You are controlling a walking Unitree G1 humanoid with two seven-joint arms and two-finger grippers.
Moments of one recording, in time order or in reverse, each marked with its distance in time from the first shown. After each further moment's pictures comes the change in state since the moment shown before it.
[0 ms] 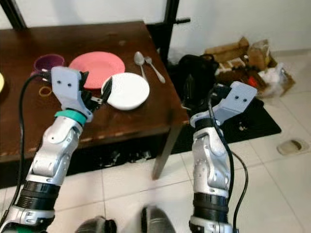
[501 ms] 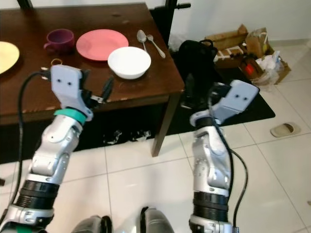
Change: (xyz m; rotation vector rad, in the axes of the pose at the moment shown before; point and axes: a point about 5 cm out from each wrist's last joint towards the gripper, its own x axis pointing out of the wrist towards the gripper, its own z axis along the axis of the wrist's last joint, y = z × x) left arm 0.001 0.001 0.004 0.008 -0.013 -0.003; right arm 0.001 0.003 0.001 -0.003 -0.002 0.012
